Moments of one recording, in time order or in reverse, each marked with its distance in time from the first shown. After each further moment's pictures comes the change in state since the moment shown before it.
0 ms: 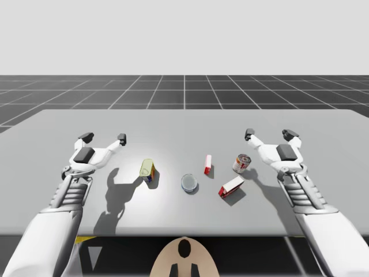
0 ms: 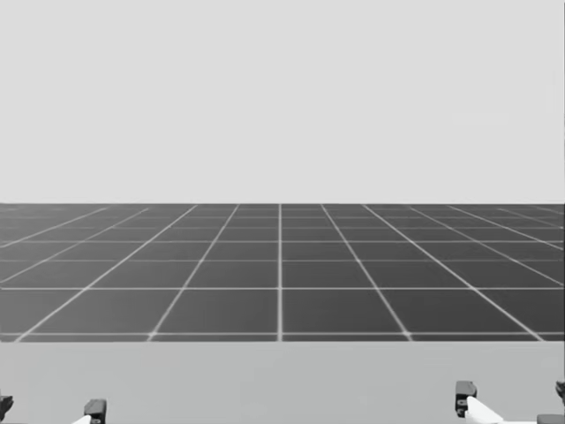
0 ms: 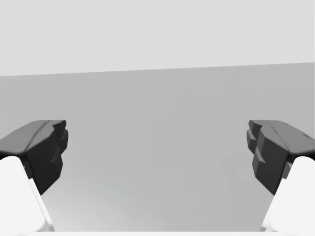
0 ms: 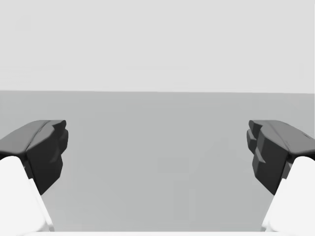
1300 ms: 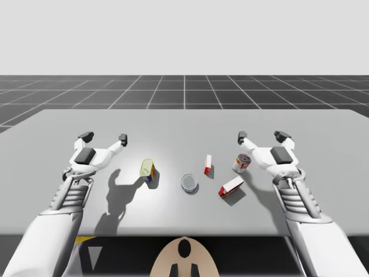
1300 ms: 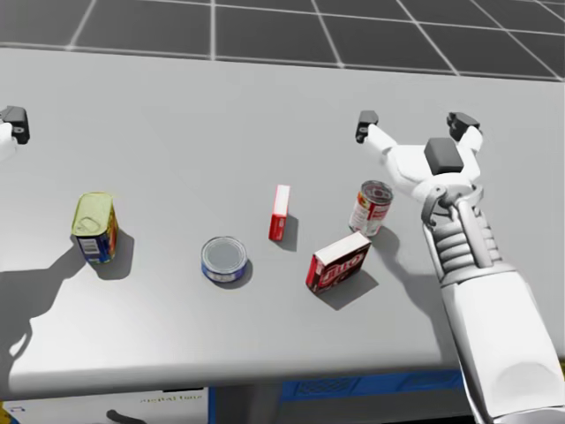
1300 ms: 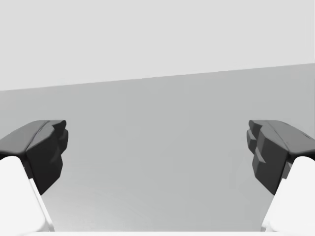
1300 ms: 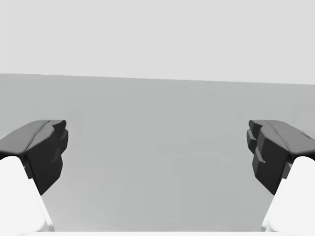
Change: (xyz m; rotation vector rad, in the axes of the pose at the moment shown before) left arm 0.001 -0.006 0.004 -0.005 -0.026 -0.047; right arm 0.013 0.022 0.017 0.073 0.044 -0.009
